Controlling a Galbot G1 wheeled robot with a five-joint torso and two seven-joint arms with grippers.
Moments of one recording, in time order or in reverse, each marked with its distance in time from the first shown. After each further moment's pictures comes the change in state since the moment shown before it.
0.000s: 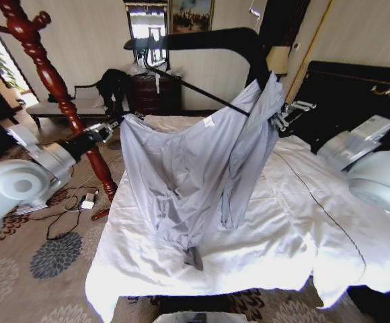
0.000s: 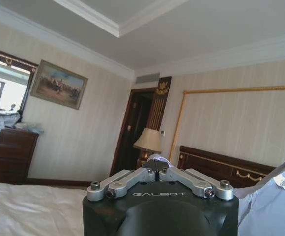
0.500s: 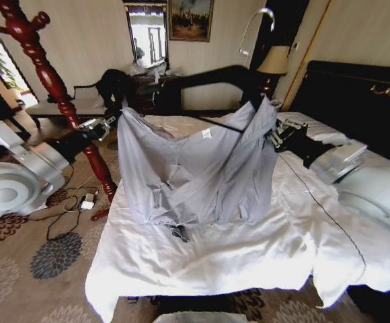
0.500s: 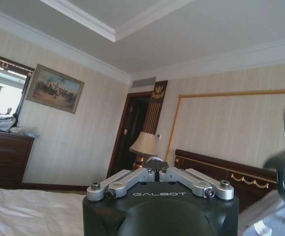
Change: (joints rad) left arm 0.073 -0.036 -0.078 -0.090 0.008 0.006 -0.055; right arm -0.088 0.142 -0.088 0.030 -0.259 0.007 -0.055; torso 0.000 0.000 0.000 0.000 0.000
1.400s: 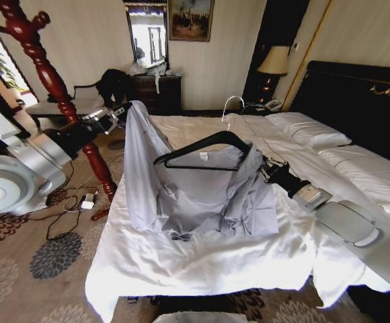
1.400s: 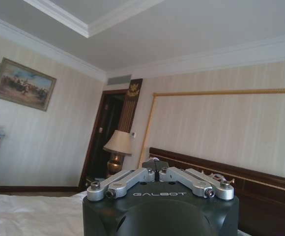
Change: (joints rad) left arm -0.129 0.039 0.073 -0.130 -0.097 0.008 -0.060; right arm 0.023 0.212 -0.247 -0.109 -0.435 0.042 -0.066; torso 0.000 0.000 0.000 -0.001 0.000
